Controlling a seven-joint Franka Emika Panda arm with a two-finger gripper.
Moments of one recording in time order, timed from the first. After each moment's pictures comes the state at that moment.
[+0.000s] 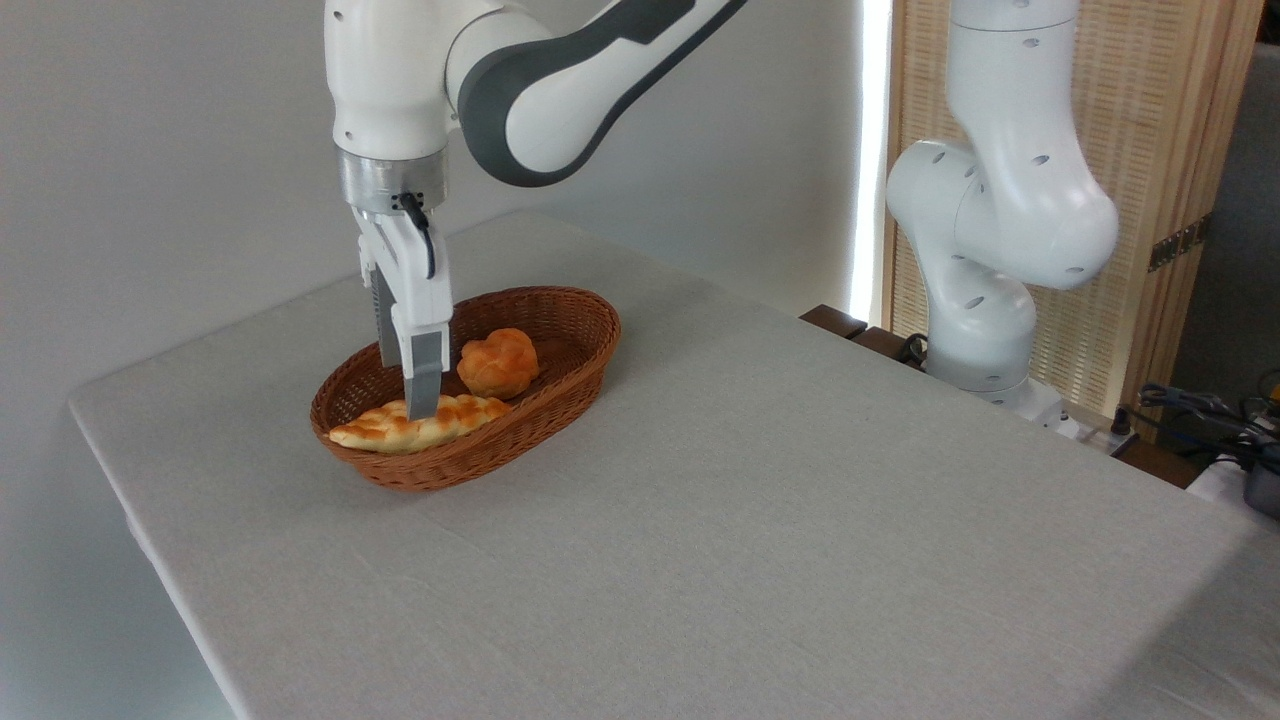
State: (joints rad) arm -0.15 0.03 -0.24 -1.97 -0.14 2.19 0.71
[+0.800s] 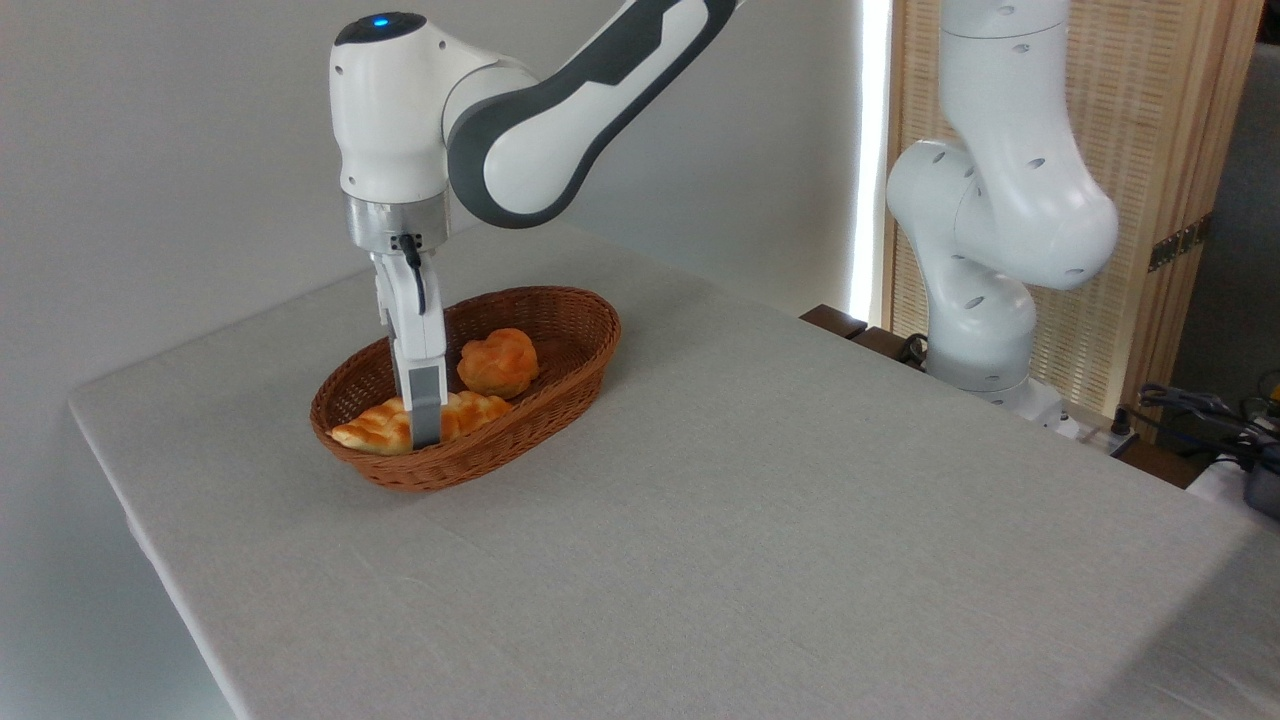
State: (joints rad) arm -0.16 0.09 -0.28 -2.01 -0.06 2.27 0.71
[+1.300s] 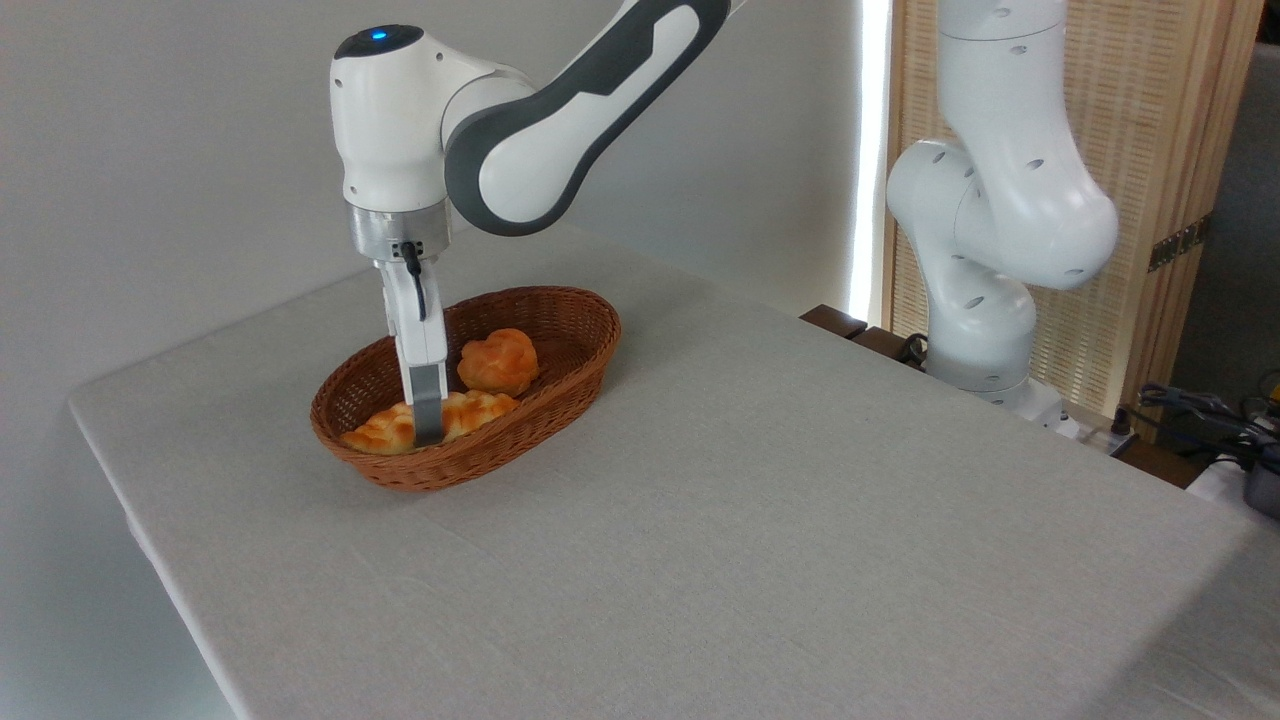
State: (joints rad) arm -0.16 0.10 -0.29 -2.01 -0.05 2.27 0.71
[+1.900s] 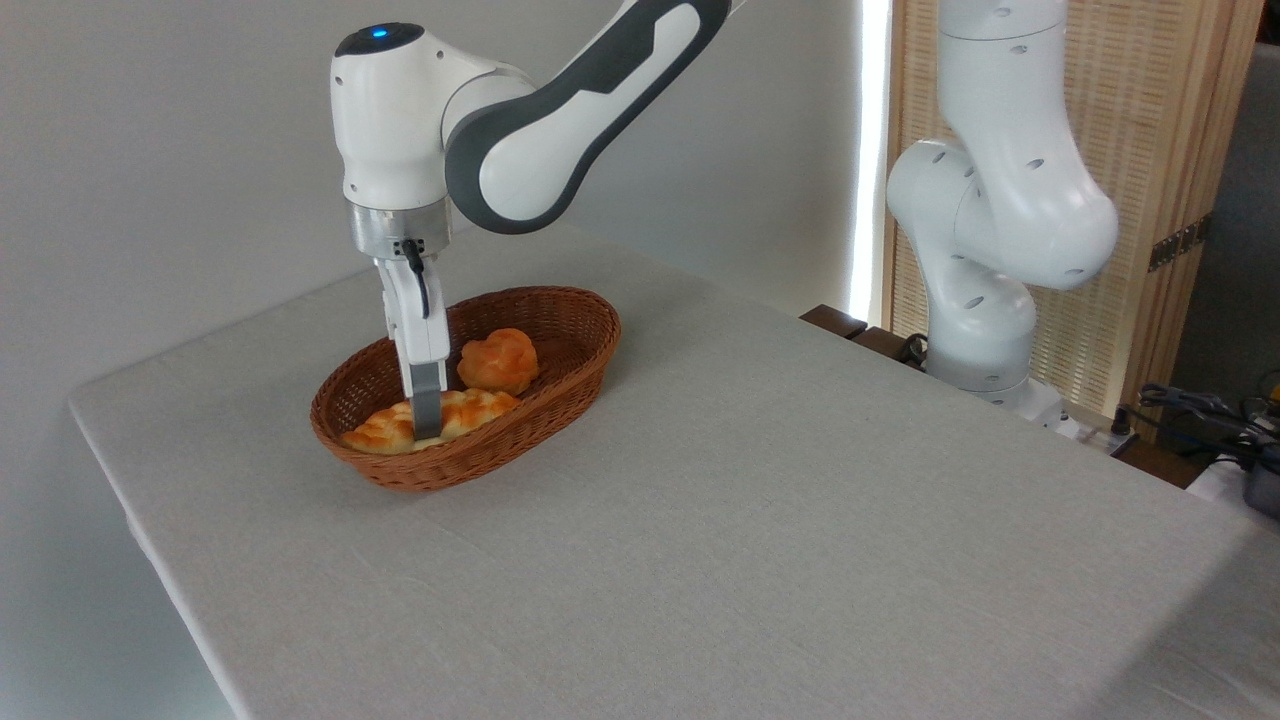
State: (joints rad) arm -0.16 0.09 -0.29 -2.01 -0.05 2.27 0.68
